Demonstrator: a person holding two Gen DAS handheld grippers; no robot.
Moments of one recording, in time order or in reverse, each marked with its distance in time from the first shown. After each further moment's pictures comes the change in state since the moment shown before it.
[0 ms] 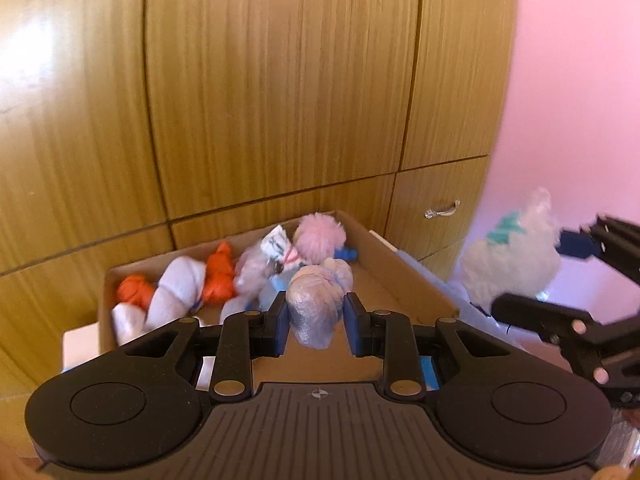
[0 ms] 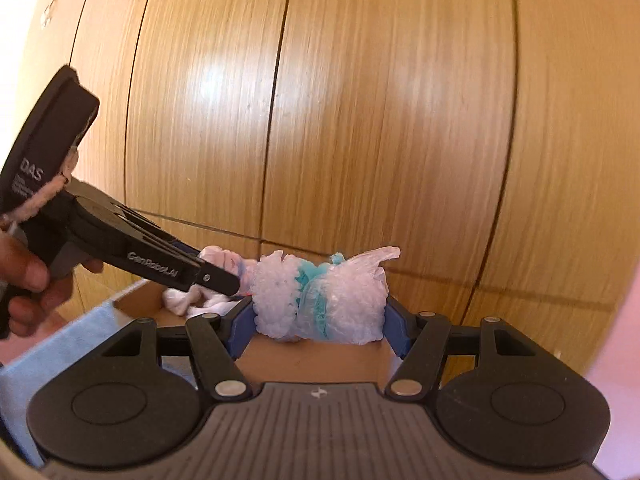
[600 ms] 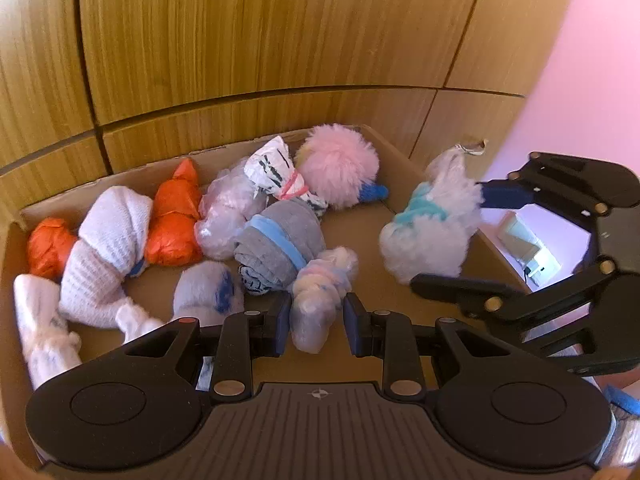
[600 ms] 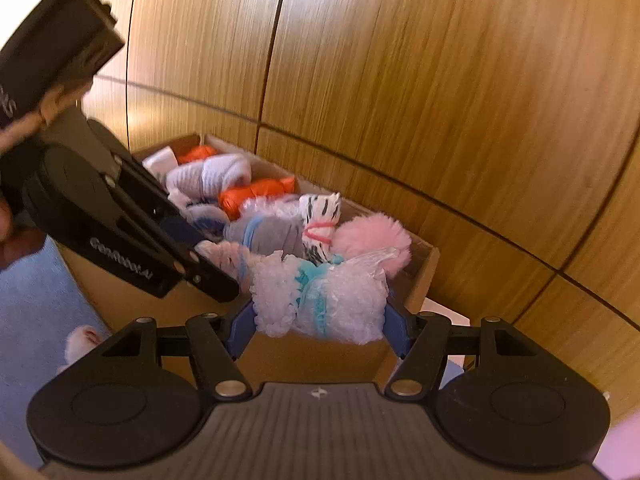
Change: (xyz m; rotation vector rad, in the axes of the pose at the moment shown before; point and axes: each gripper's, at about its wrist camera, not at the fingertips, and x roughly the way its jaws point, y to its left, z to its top) left arm 0.126 0.030 -0.008 -0.080 0.254 -0.083; right arm 0.145 -0.025 -0.019 -0.185 0.300 0.184
